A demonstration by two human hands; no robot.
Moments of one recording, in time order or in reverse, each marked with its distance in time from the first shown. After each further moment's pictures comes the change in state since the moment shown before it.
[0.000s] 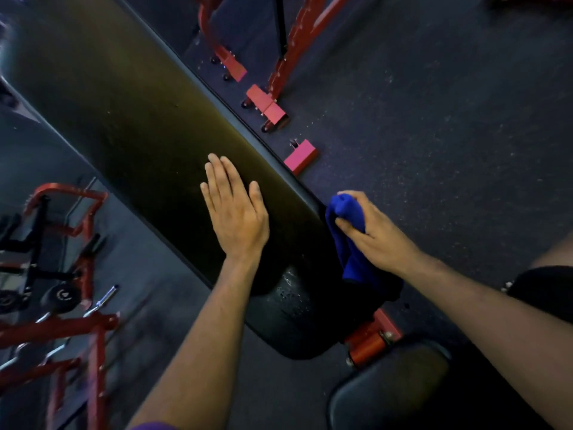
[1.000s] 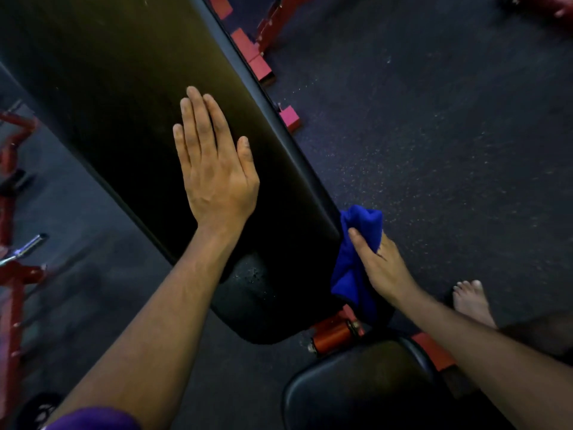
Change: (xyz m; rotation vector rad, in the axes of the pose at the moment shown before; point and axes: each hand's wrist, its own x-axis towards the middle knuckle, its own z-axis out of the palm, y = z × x) left_hand 0.003 0.003 0.010 0.079 0.060 -0.013; right_hand -0.044 0.030 0.015 0.076 0.075 0.346
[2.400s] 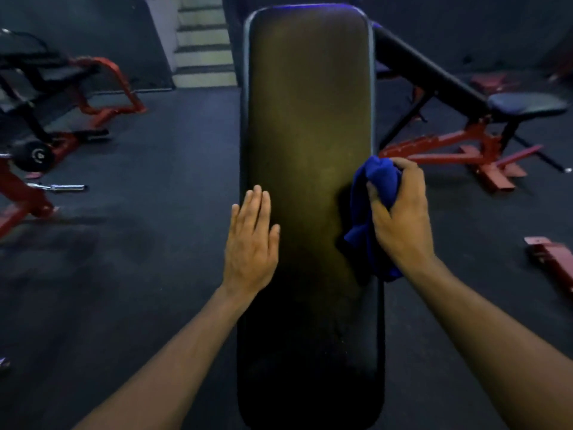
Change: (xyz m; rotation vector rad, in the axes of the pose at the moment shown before) left_hand -0.027 -0.116 -0.033 -0.363 0.154 -0.317; right_hand 0.079 -0.292 0.064 -0.304 0.060 -0.875
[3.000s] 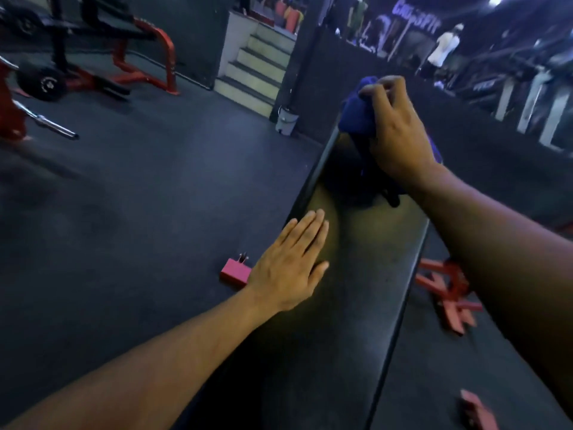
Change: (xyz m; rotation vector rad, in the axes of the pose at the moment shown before) left_hand 0.118 -0.032 0.021 0.107 -0.042 0.094; right_hand 0.269 -0.152 0.138 -0.666 -0.281 -0.956
